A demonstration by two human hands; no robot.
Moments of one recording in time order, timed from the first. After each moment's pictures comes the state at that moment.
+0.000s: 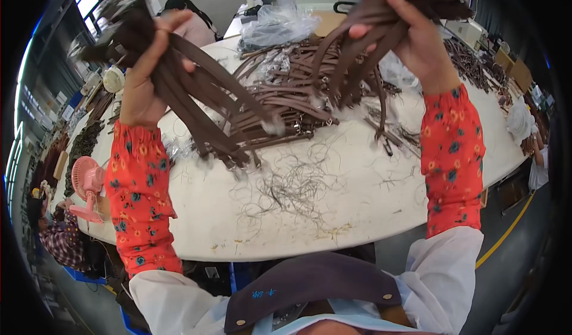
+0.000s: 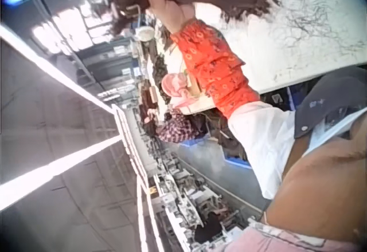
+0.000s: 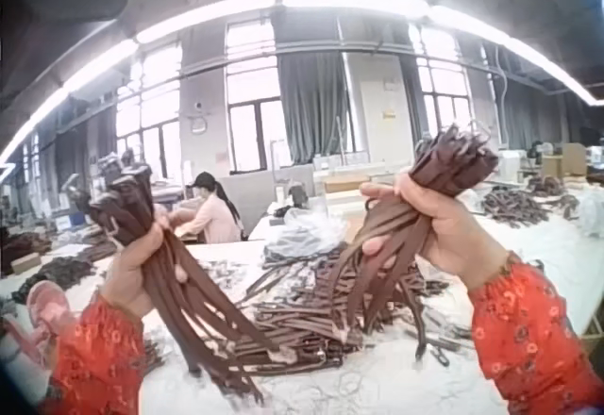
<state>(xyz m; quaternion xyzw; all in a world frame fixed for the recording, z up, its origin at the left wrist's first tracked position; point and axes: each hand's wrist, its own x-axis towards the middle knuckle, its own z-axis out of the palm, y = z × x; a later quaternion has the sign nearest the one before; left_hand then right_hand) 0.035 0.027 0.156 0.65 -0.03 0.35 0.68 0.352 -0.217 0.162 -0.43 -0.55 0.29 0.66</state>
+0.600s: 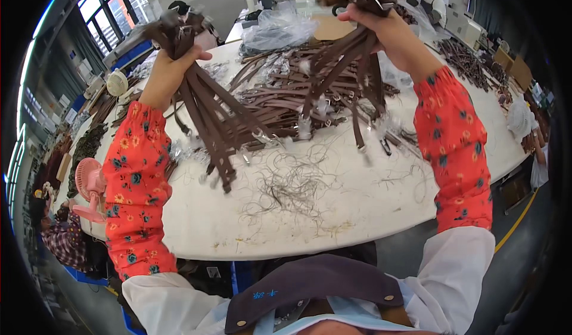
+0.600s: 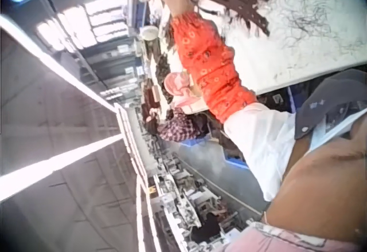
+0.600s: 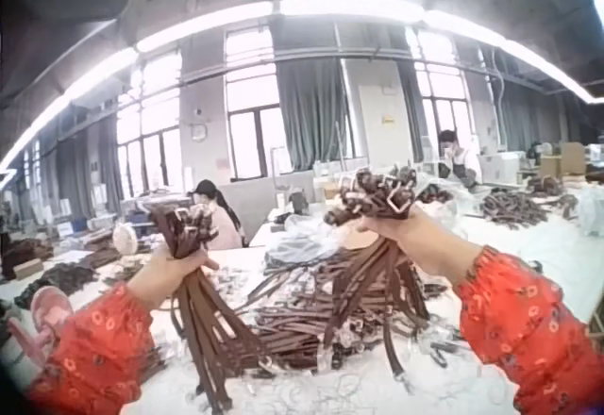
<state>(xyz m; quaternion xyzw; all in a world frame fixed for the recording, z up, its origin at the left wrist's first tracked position) 0.036 0.053 0.159 0.79 0.17 0.33 0.50 0.347 -0.201 0.159 -0.60 -0.51 0.14 0.60</state>
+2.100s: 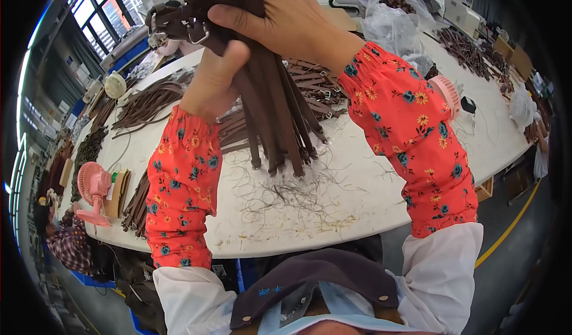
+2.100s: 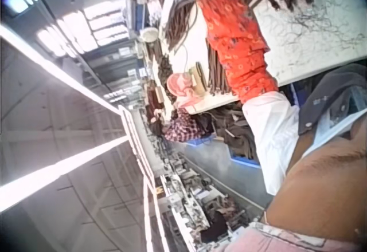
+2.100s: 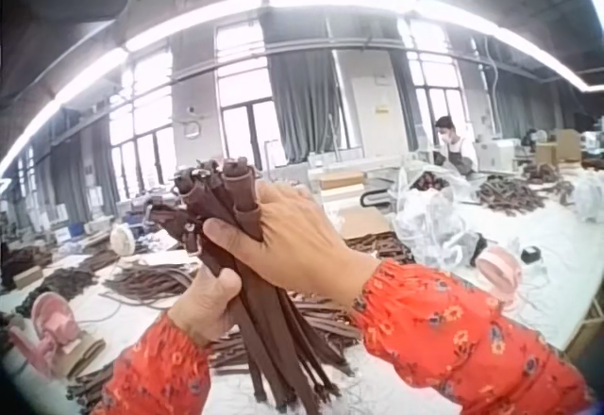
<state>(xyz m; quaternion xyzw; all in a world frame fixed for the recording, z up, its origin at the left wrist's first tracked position) 0.090 -0.015 0.124 0.66 -0.12 0.26 0.70 0.241 -0.107 0.173 -0.45 -0.67 -0.40 0.44</state>
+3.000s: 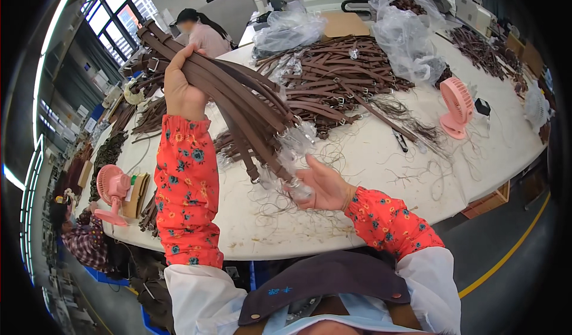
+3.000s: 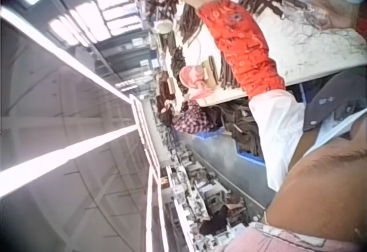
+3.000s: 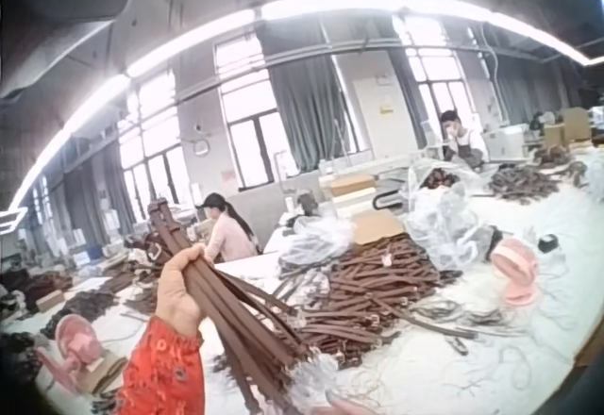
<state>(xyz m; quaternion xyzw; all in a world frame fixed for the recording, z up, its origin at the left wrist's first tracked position) 0.068 0.061 0.150 0.36 0.10 0.49 0.79 0.186 -0.188 -0.093 -0.01 -0.20 0.84 0.51</state>
